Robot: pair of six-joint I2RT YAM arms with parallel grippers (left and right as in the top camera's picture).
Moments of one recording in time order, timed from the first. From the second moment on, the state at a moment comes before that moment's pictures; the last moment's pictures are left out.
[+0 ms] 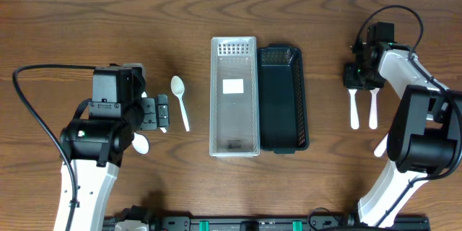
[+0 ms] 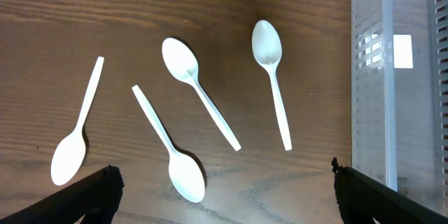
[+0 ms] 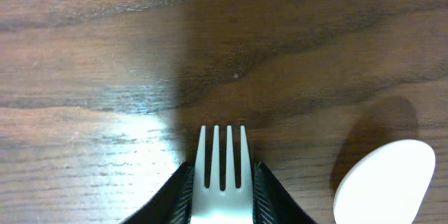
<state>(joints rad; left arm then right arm) -0.09 1.07 1.06 -1.00 -0.06 -0.10 -0.13 2.04 1.34 -0.68 -0.02 -0.04</state>
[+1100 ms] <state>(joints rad) -0.09 1.07 1.06 -1.00 -0.06 -0.10 0.31 1.70 1.56 -0.93 0.00 0.33</state>
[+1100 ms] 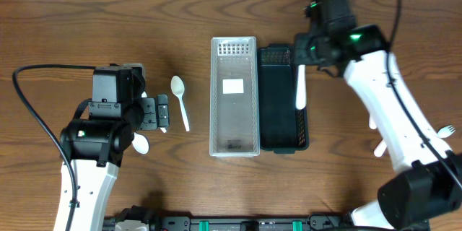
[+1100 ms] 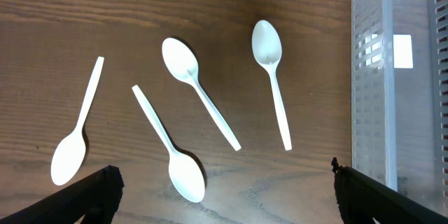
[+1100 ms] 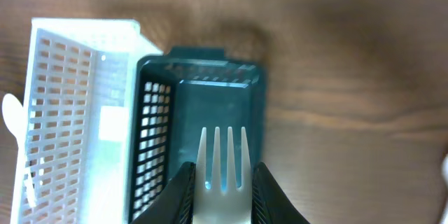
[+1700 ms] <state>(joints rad) -0.09 1.07 1.06 -1.00 -0.06 -0.10 0.44 2.01 1.52 -0.91 0.04 0.35</state>
